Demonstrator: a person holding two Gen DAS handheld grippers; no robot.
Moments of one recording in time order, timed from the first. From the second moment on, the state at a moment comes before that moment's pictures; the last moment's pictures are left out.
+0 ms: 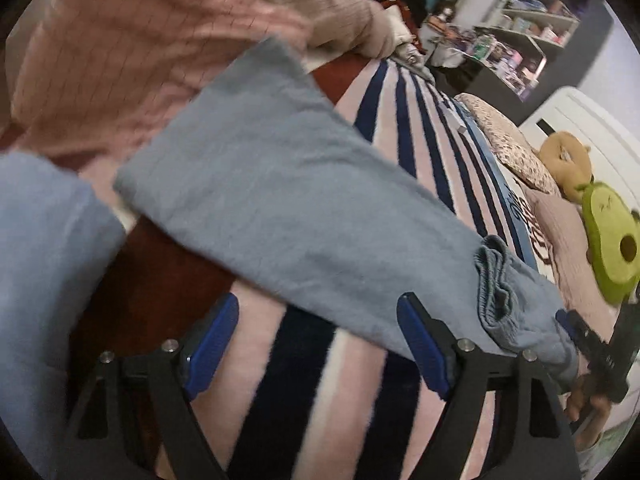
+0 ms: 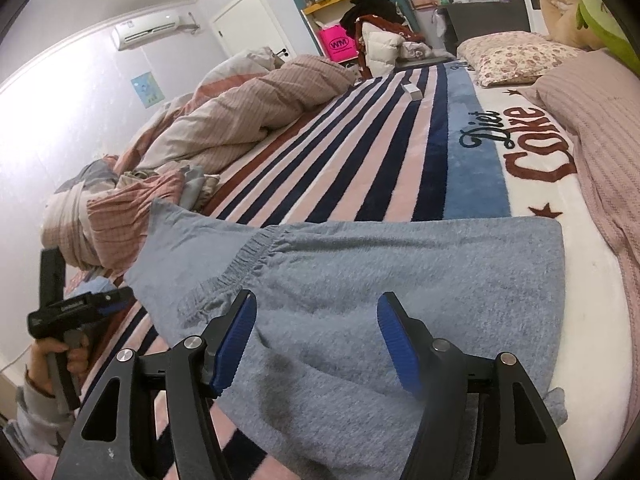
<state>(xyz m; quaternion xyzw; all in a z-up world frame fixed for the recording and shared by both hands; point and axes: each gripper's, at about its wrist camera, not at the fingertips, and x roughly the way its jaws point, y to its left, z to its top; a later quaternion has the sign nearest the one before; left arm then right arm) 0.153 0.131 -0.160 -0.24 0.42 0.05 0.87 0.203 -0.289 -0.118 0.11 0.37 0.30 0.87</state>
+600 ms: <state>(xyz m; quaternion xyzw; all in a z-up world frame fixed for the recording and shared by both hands) 0.212 0.174 -0.161 -0.26 0.33 0.14 0.90 0.203 -0.294 -0.117 0.11 0.37 0.29 0.88</state>
